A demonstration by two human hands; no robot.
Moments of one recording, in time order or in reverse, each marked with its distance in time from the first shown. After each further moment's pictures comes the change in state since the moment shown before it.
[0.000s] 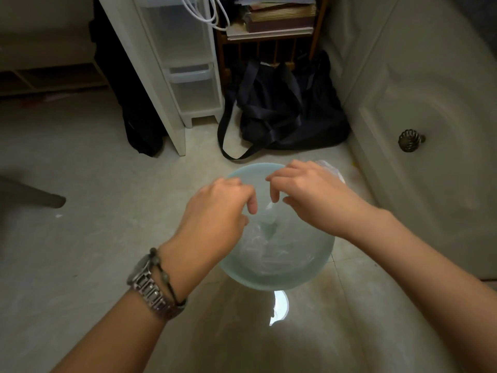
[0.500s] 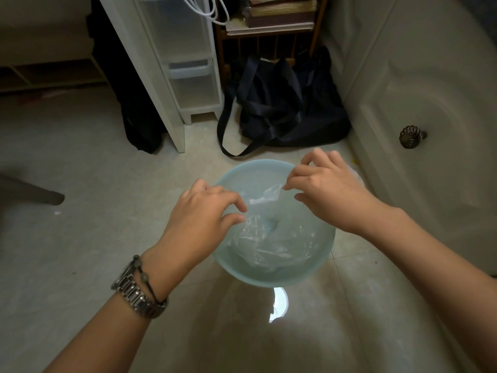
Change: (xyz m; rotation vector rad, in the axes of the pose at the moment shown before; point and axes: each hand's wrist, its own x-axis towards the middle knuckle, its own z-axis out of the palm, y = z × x) left_hand -0.008 -0.023 0.014 -0.074 0.007 -0.028; right_hand -0.012 0.020 0.011 -0.152 0.025 0.038
